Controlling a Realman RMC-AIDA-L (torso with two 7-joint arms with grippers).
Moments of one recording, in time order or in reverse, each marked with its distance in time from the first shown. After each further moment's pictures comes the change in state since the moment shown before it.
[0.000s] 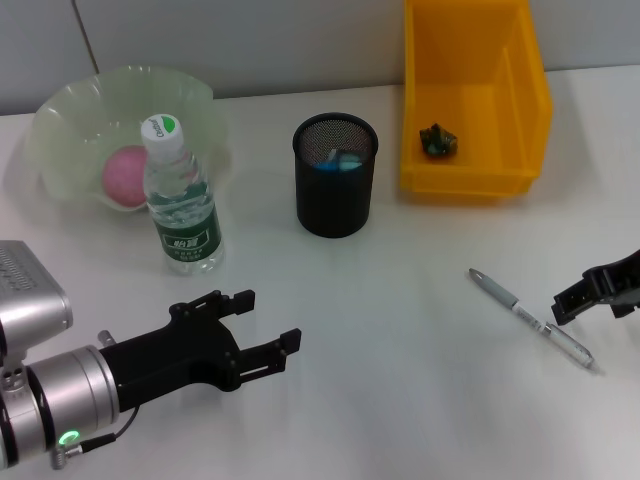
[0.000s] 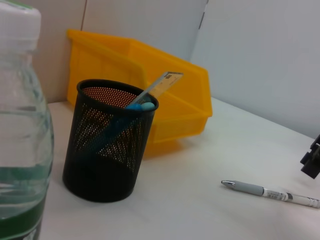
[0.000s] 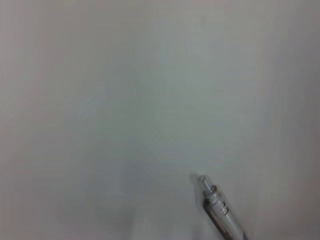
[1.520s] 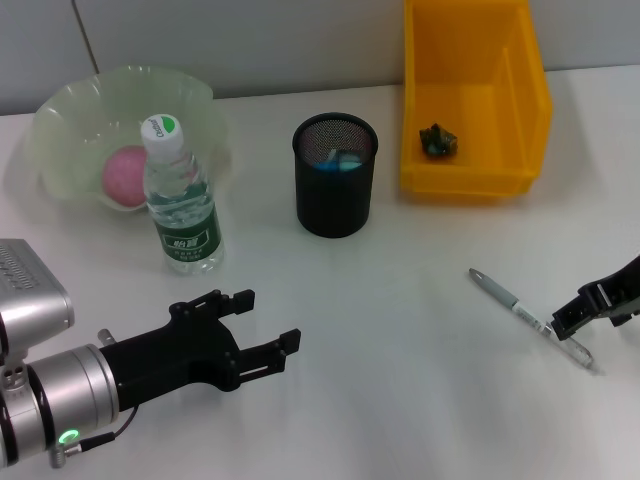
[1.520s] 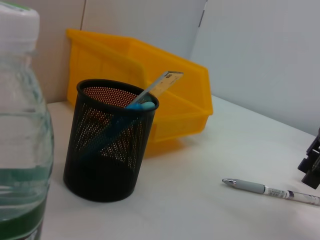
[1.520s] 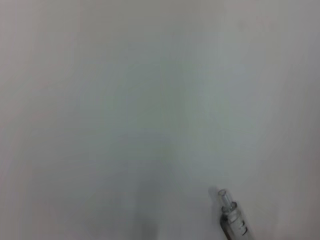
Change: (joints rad) left arm -0.006 0.006 0.014 0.002 -0.007 -0.017 0.001; right arm 0.042 0.006 -0.004 0.099 -0.051 0.025 -0.102
